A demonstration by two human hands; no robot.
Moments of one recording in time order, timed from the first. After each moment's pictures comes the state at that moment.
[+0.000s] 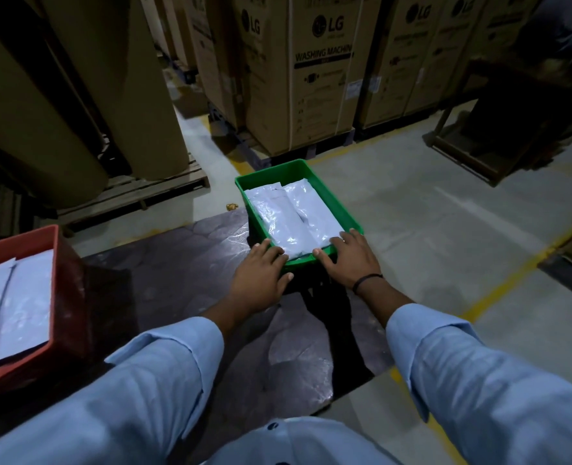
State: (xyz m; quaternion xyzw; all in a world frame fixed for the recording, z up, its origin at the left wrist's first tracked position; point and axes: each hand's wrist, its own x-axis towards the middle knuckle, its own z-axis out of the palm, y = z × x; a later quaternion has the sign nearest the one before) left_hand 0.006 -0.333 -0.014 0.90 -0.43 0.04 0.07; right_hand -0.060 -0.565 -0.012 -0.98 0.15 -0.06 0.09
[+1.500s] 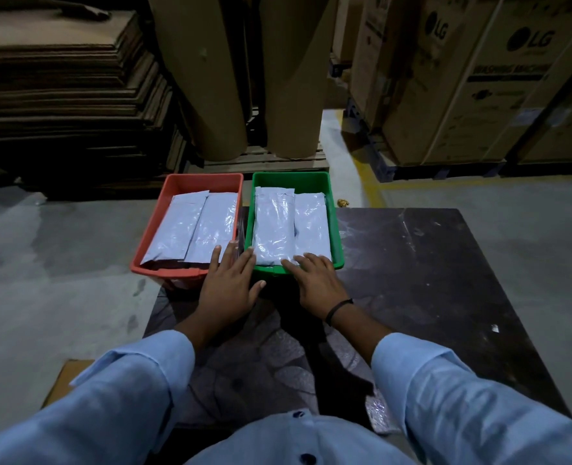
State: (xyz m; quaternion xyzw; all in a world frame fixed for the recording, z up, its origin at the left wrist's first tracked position) left_hand -0.034 0.009 -0.027 0.98 -0.14 0.09 -0.05; right_hand -0.013 -0.223 -0.032 -0.97 -0.24 -0.03 0.10
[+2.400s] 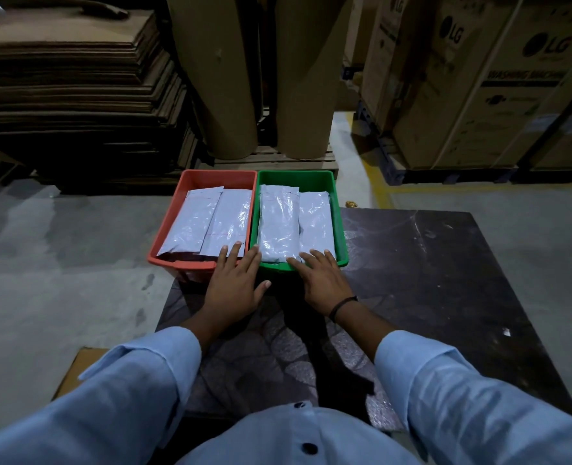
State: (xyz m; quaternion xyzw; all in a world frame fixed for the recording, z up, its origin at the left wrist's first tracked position) left_hand -0.047 0.026 -0.029 0.99 -0.13 0.07 -0.03; right_hand -0.016 -0.205 -0.030 -0.96 -0.24 -0.02 0.10
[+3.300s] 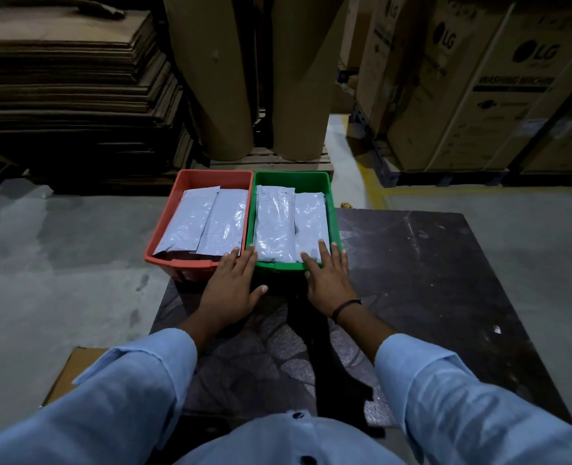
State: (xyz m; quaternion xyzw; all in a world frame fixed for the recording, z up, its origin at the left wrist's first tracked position) left_hand -0.052 0.027 -0.035 0.99 -0.14 0.03 0.03; right_hand -0.026 -0.220 -0.031 -0.98 -0.15 -0.03 0.10
